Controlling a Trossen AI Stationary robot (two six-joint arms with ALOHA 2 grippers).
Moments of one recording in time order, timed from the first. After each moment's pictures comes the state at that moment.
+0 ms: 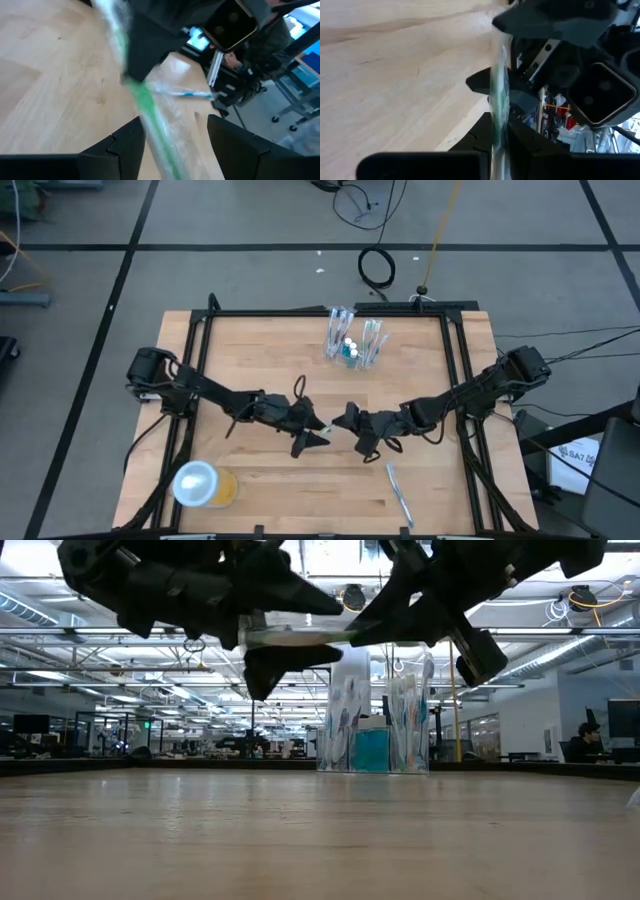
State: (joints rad) left arm -0.18 1.71 0.73 0.72 0.11 -0.53; right arm 0.34 1.55 0.80 0.30 0.42 -1.29
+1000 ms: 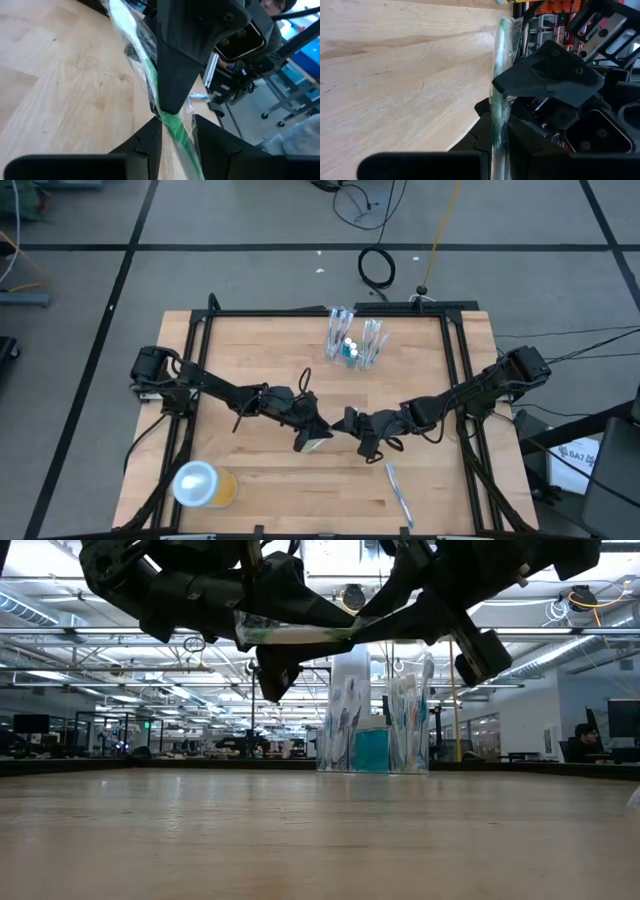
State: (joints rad) left arm -0.12 1.73 0.76 0.71 0.22 -0.53; right arm 0.33 1.55 0.80 0.31 0.31 -1.36
